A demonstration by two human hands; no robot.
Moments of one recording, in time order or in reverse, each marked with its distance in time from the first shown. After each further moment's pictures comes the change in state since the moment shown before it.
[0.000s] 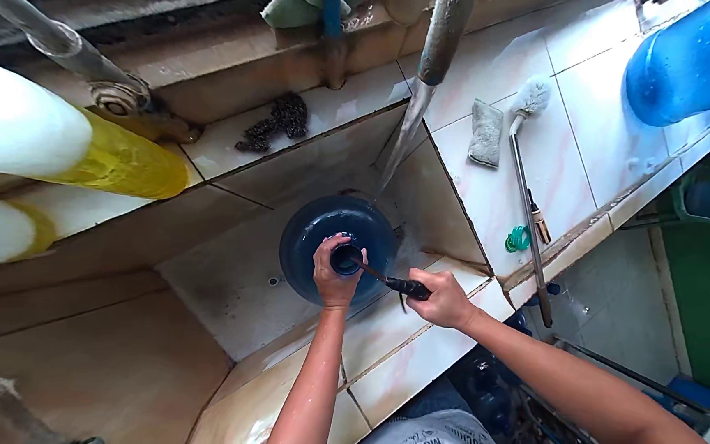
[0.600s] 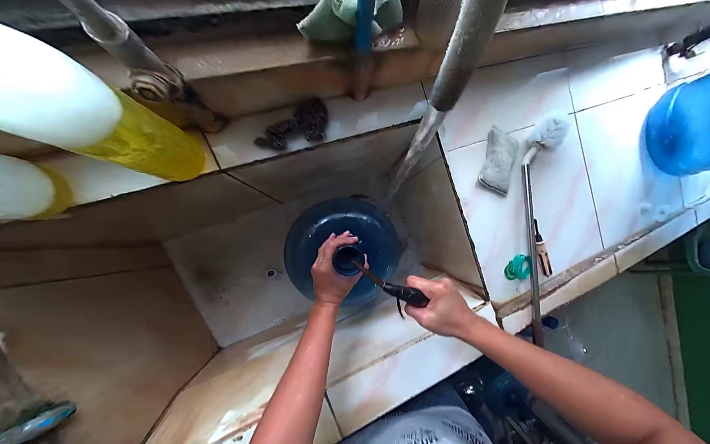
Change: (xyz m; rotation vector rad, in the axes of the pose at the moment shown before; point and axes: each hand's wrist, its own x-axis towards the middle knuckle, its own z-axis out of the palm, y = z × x) left_hand 0.014 0.002 0.002 0.000 -0.085 0.062; right_hand 0.019 0.001 -0.035 -0.042 -0.261 0.036
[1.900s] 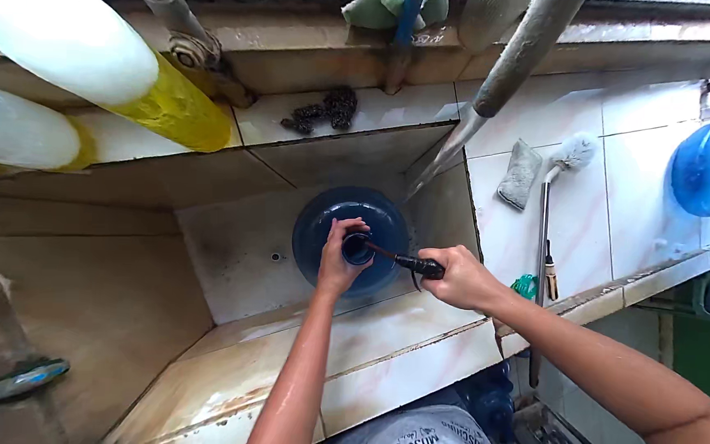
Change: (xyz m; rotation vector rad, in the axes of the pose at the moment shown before) left_hand 0.013 0.015 -0.008 -0.142 -0.172 -0.176; right_hand 0.053 -0.014 -0.064 -0.149 -0.328 0.111
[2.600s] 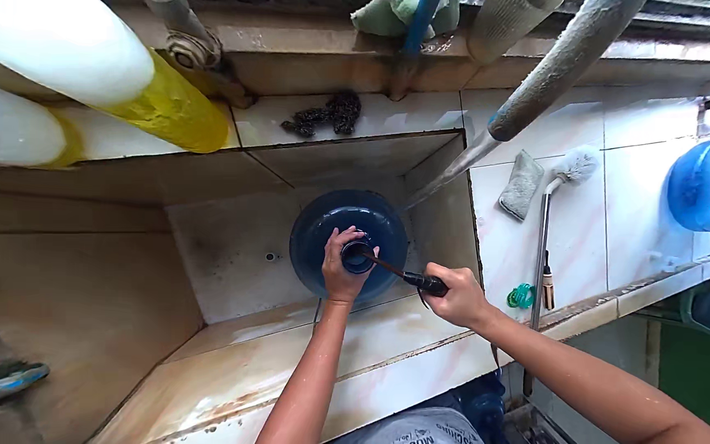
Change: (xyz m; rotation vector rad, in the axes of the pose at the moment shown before) left_hand -0.011 -0.014 0.039 0.131 0.433 0.074; right_hand -0.001 0.036 0.044 -0.004 0.402 -0.269
